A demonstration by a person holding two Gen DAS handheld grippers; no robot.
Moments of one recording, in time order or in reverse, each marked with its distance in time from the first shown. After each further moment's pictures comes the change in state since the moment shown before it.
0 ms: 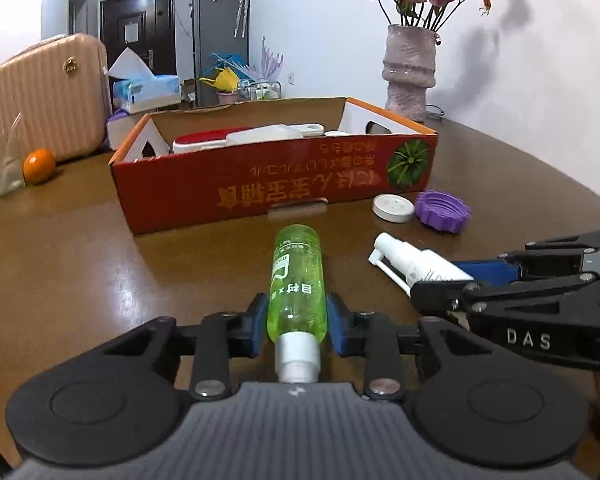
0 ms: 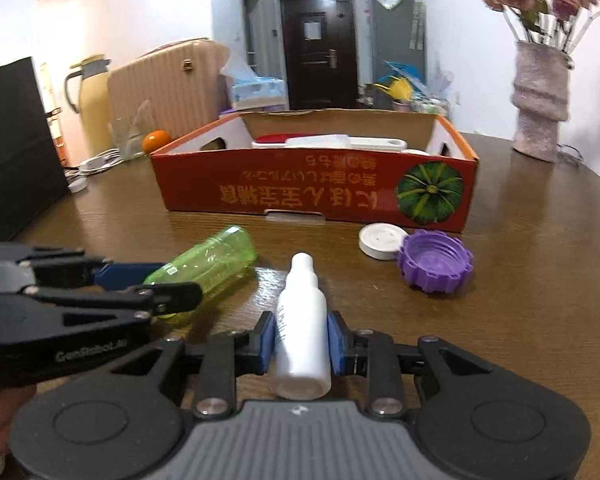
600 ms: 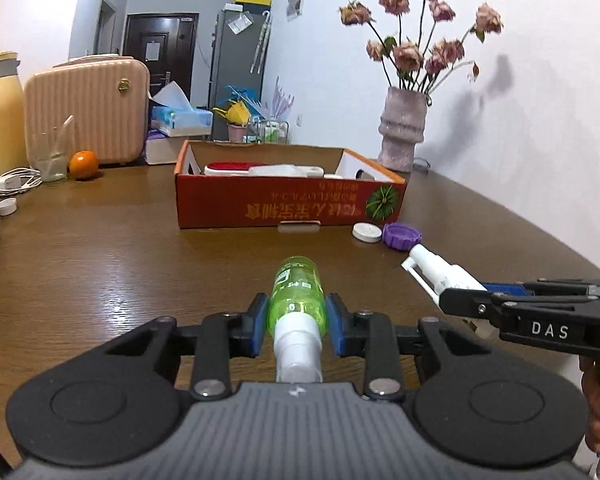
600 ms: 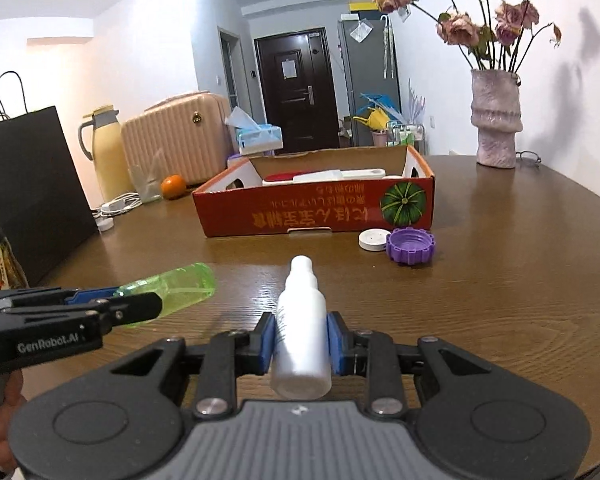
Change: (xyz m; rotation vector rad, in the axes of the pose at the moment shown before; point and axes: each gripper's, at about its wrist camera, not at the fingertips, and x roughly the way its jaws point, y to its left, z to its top) left arm -0.113 0.010 -0.034 -0.107 -0.136 -0.019; right arm -0.104 0.034 -0.037 0.088 -0.130 -0.018
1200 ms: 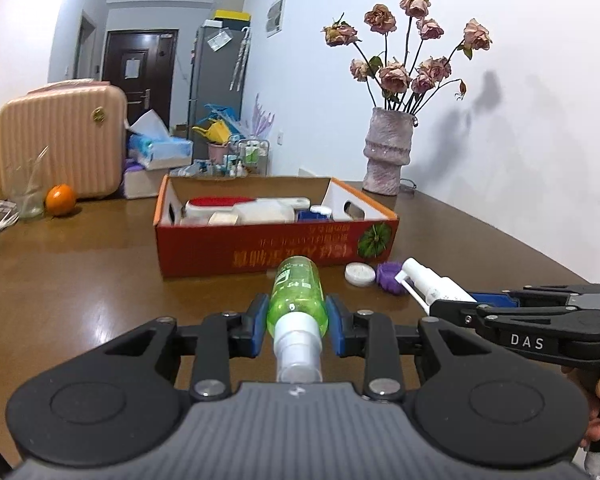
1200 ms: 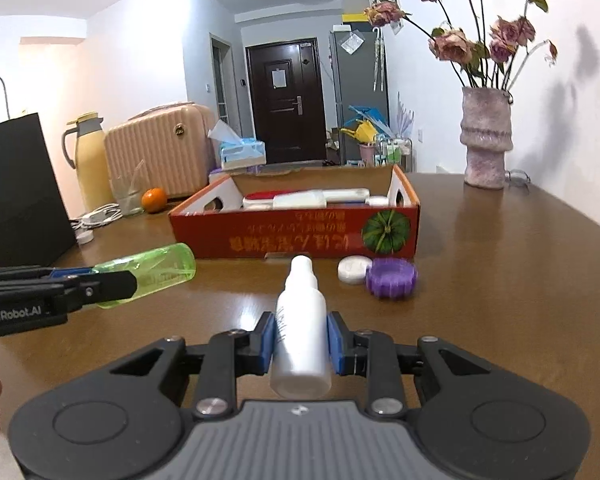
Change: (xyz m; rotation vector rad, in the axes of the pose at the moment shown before) left arm 0.032 0.008 0.046 0.045 -0.045 -0.063; right arm 0.034 -0.015 0.037 -0.036 -0.031 -0.050
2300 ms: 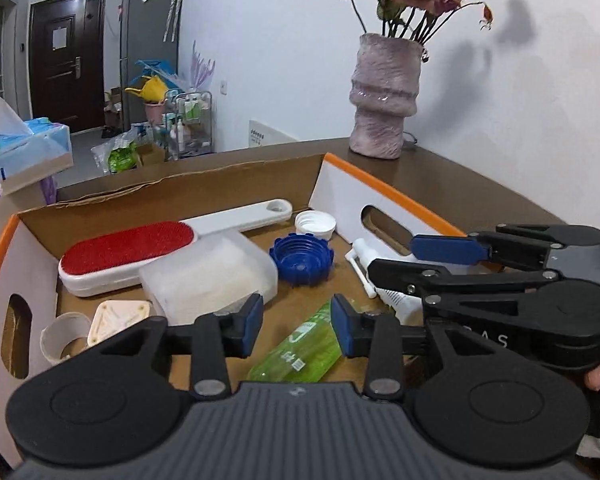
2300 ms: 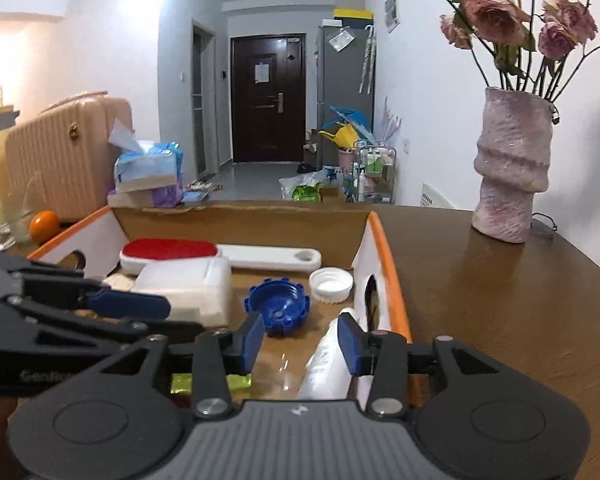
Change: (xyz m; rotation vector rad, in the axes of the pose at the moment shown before) left arm 0.276 0.017 0.080 0.121 0.191 -0.134; right arm 0.224 -0.078 0.095 -0.057 0.016 -0.095
